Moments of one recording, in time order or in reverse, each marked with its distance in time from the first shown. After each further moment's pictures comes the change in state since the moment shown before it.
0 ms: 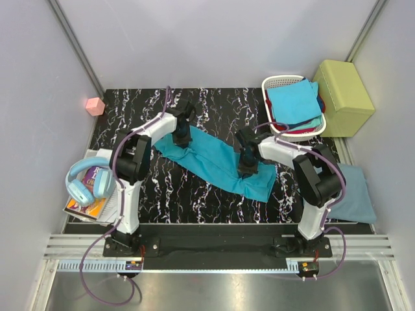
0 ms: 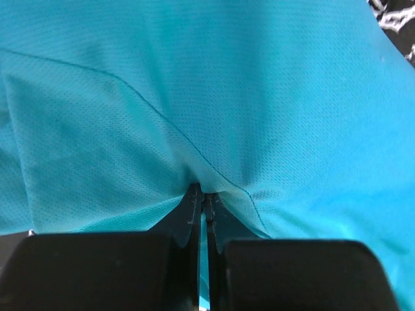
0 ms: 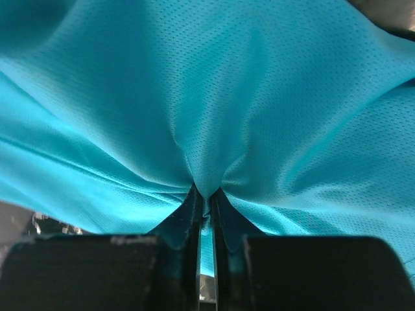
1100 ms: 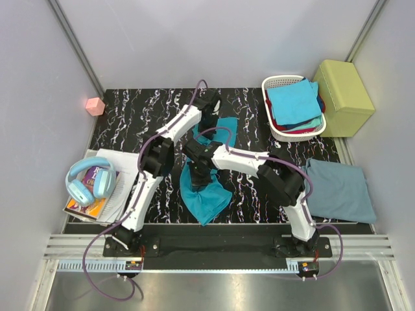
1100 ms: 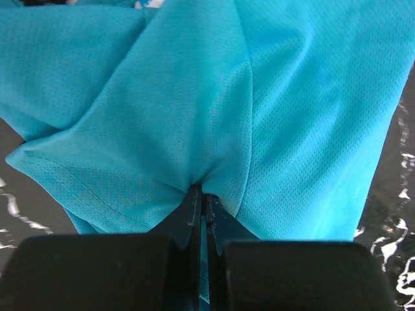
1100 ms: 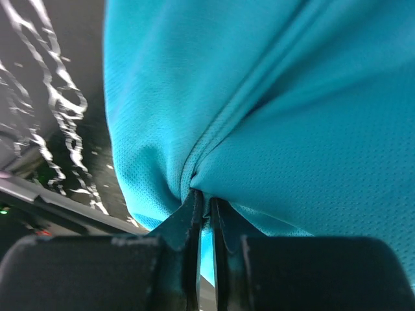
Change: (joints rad) left arm -0.121 0.387 0.690 -0.252 0.147 0.186; right arm 0.417 0.253 0.397 -0.064 -0.131 0.027
